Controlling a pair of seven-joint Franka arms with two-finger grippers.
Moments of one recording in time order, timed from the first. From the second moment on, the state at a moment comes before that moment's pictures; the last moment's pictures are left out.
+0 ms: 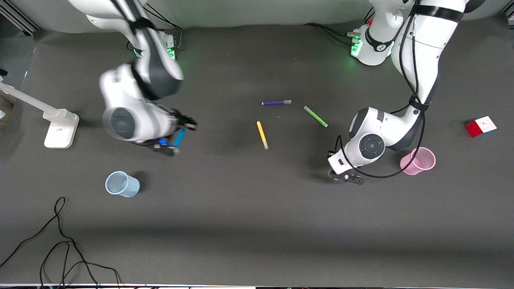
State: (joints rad) left arm -0.16 0.58 -0.20 -1.94 0.07 2.35 -0.13; right arm 0.73 0.30 -0.45 -1.64 0.37 1.49 0.67
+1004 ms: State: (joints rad) left arm -0.06 0.42 -0.19 -1.69 0.06 1.89 -0.20; right arm 0.26 0.59 -0.51 -1.50 0.57 1.30 0.20
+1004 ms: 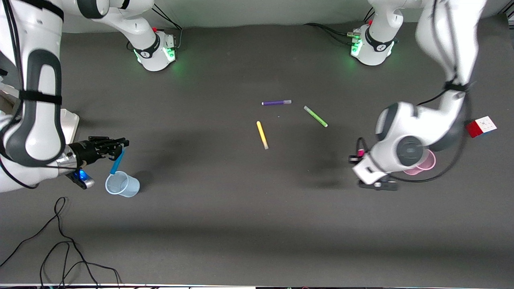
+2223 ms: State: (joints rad) left arm 0.23 0.52 -0.18 -1.36 0.18 1.28 0.12; right arm 0.18 0.74 -0.50 -1.43 0.60 1.30 0.14
